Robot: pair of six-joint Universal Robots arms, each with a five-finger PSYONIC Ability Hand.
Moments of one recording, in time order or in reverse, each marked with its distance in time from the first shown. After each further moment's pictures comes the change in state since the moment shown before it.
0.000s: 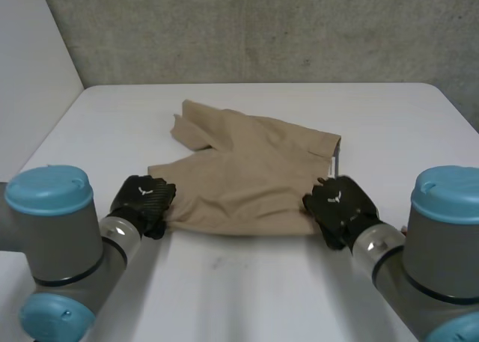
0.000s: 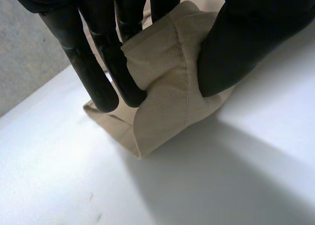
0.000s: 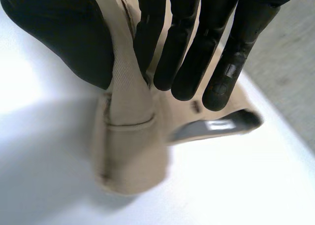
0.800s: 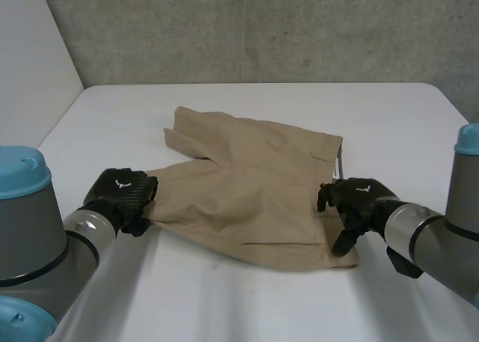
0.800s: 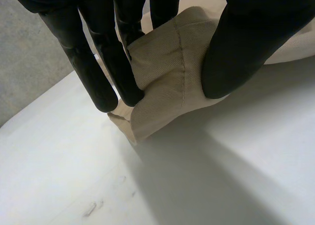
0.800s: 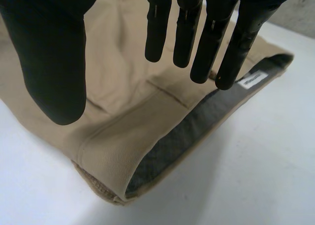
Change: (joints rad) left arm 0.048 0.167 -0.025 -0.154 0.007 0.003; right arm -0.174 0.020 -0.127 0.286 -0.173 0.325; left_hand -0.103 -0.115 -0.115 -0.109 -0.121; right_hand -0.491 -0.591 -0.589 -0.593 -0.599
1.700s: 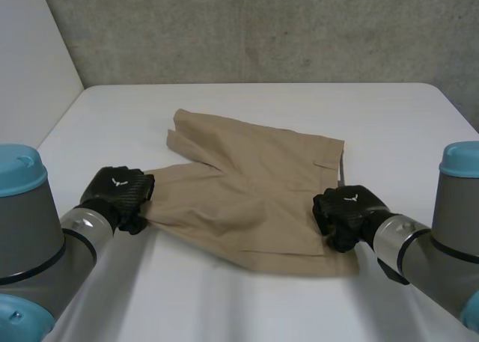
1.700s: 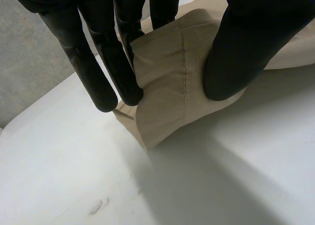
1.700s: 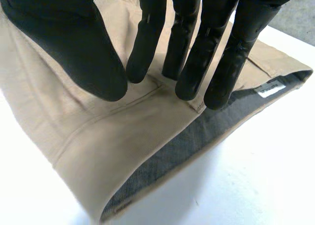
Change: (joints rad) left arm 0.012 0.006 -0.001 0.001 -0.001 0.000; right arm 0.032 -0.003 0.071 -0.094 -0.007 -0.076; left_hand -0.042 -0.041 -0.034 -0.042 -0.043; right_hand 0.400 0.476 0.468 0.471 0.503
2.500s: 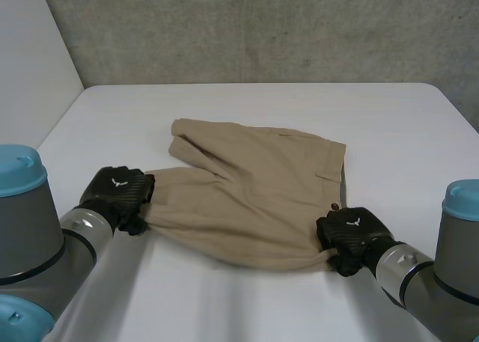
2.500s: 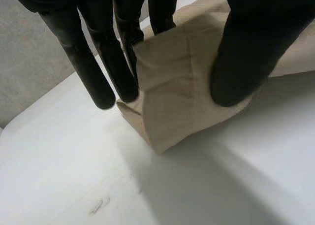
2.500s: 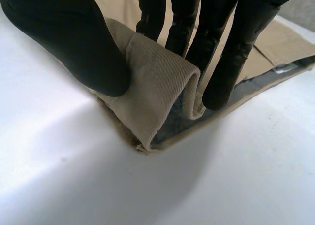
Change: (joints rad) left arm 0.000 0.002 -0.002 -0.002 -0.001 0.005; right arm -0.014 -0.020 0.181 -0.156 0.002 -0.040; left_hand -0.140 -0.130 -0.127 -0.127 -0.130; right_hand 0.088 0.118 0.157 0.168 0.119
